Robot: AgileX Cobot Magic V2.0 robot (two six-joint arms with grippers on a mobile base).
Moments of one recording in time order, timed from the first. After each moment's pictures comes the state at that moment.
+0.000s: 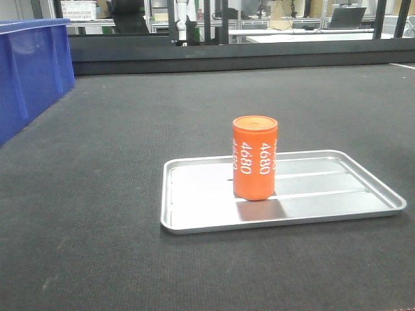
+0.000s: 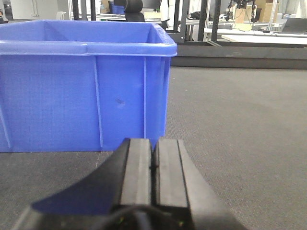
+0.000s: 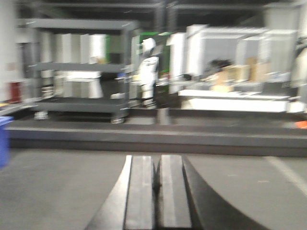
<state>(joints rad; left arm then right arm) -0.01 -0.02 0.04 0.04 0.01 -0.06 0.10 0.45 -0.46 0.22 -0.17 -0.20</state>
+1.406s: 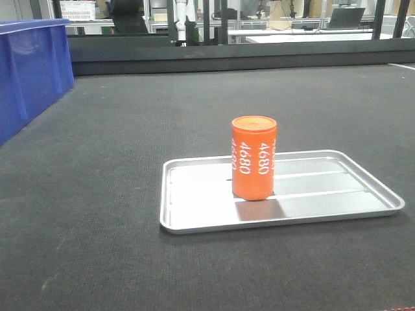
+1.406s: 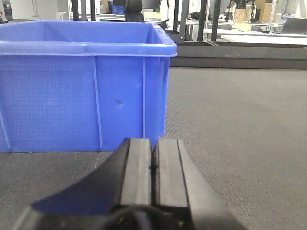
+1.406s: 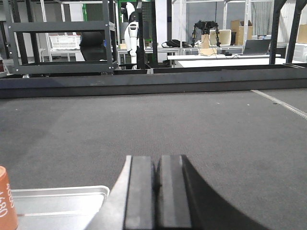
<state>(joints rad) -0.01 -0.02 0.04 0.04 0.01 -0.06 0.05 -0.01 0.03 0.10 -0.09 -0.01</state>
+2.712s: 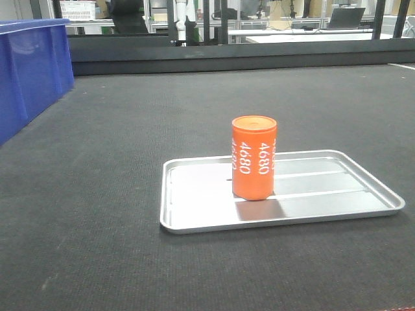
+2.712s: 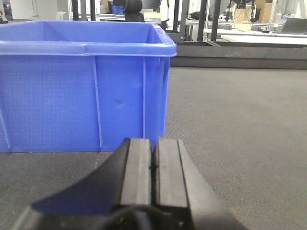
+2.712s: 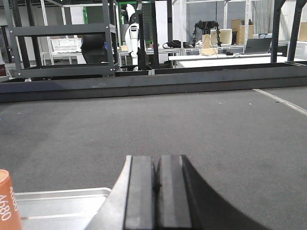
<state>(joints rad) -0.01 -0.02 0.04 0.04 0.01 -0.06 0.05 -0.01 0.03 0.05 -0.09 0.06</state>
